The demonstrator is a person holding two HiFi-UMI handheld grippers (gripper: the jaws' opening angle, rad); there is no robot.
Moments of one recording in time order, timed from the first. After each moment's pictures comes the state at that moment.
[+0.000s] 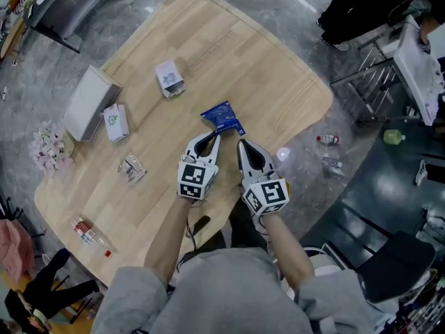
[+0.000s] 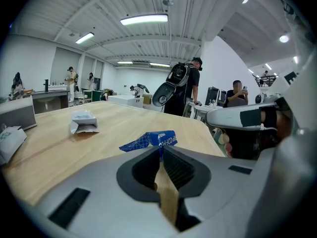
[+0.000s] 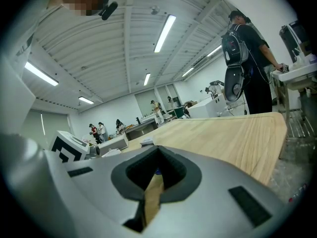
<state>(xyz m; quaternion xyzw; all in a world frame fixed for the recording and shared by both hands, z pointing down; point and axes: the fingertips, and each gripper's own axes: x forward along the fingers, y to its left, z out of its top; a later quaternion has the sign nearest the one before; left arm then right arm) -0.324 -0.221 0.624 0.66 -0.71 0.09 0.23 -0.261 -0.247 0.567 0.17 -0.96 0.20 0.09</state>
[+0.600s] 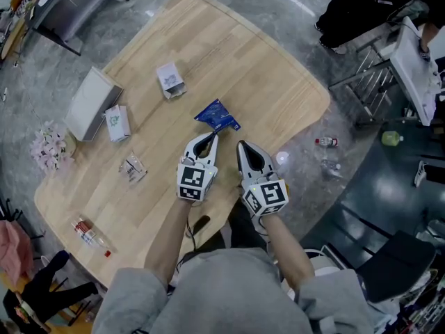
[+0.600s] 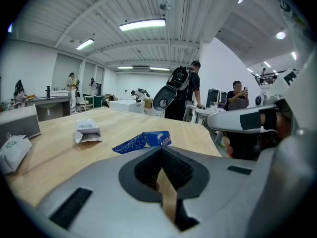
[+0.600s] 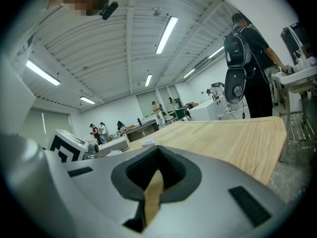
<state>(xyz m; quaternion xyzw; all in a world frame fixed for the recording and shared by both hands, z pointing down) -0.326 -0.219 0.604 0.65 -0.73 0.09 0.20 -0.258 -0.244 0.556 0.17 -0.96 0.19 0.08</state>
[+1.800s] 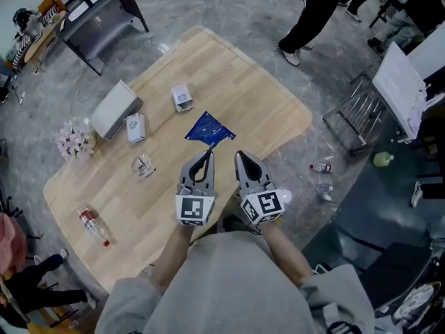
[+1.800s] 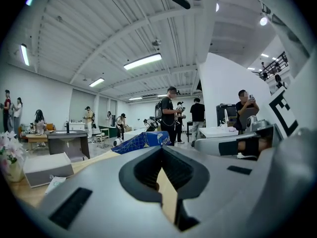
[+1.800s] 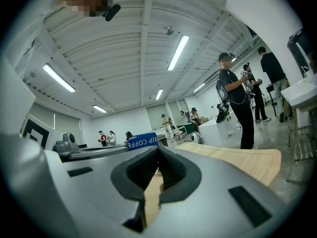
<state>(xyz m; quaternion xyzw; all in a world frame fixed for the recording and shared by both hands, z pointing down) -0.274 -0.162 0.429 0.59 -0.80 0.05 0.04 -0.217 -0.216 0.439 0.13 -0.98 0.14 0.00</state>
